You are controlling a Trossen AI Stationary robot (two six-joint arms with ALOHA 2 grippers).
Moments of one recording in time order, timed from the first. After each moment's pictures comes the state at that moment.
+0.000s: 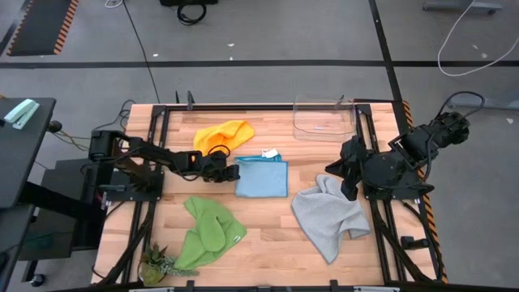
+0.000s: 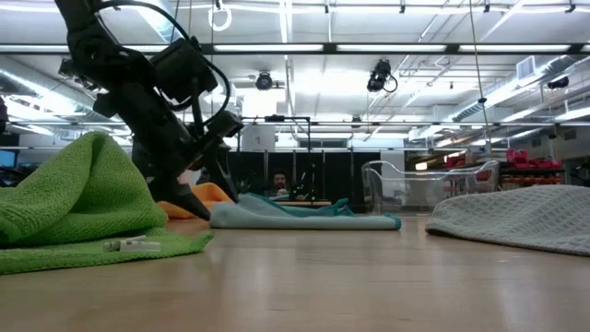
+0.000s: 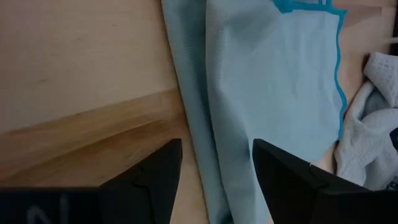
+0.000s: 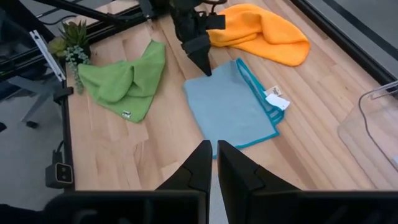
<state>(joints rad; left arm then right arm) 0.10 1.56 0.52 0.22 0.00 -1.35 0.54 1.14 1.47 -1.23 0.53 0.80</state>
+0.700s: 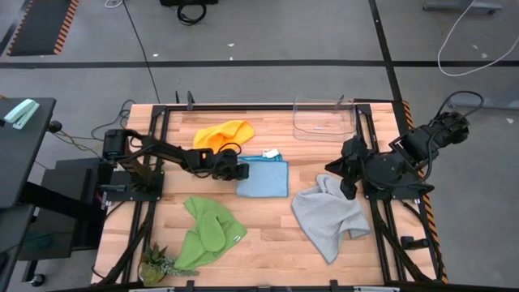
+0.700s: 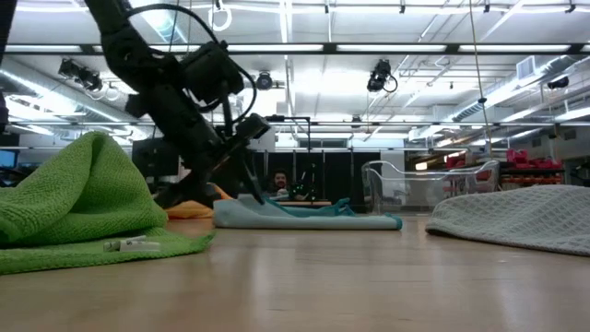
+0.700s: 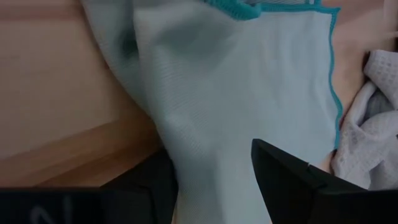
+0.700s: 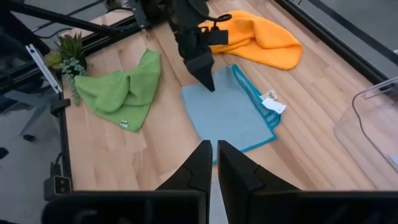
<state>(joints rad) 0.12 1.72 0.67 0.18 0.03 -1.30 0.55 1.14 1.47 -1.22 0.57 0.84</state>
